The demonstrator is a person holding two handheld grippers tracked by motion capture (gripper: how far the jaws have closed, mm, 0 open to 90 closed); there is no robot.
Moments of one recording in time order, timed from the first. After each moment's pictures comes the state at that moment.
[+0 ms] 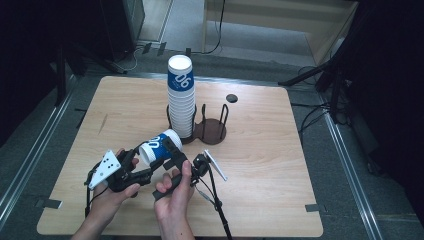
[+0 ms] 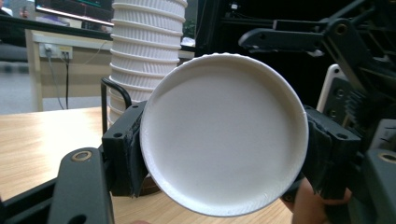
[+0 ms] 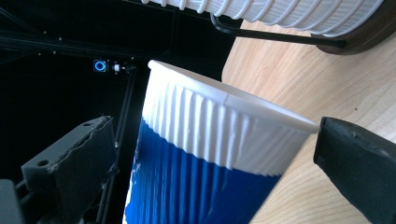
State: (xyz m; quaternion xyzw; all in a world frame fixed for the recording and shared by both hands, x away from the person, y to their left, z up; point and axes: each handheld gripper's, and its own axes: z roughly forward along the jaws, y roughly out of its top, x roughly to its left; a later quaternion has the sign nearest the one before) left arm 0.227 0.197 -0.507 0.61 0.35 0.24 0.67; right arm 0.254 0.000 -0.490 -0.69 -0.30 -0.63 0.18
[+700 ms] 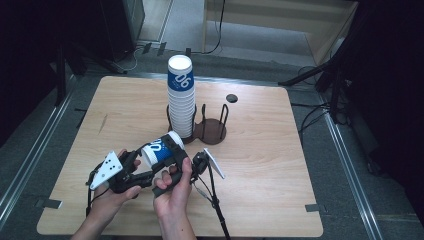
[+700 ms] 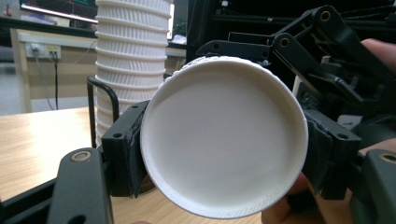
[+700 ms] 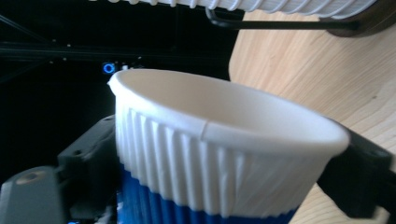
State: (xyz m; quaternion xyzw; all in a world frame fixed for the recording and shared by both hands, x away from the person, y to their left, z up) left arm 0.225 0.195 -0.507 0.62 0.33 0.23 0.67; right arm 0.263 0.002 -0.498 -0.69 -0.28 -0.63 0.23
